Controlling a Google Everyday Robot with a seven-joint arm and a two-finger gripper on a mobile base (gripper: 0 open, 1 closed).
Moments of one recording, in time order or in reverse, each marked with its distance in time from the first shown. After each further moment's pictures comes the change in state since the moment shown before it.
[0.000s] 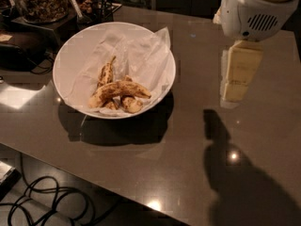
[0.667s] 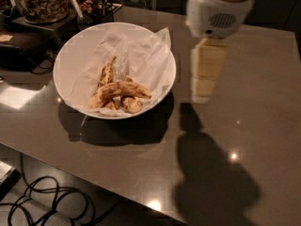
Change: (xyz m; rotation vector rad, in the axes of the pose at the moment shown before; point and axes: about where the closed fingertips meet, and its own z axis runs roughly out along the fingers) arm -0.048 -0.010 0.016 -0.039 -0.010 -0.064
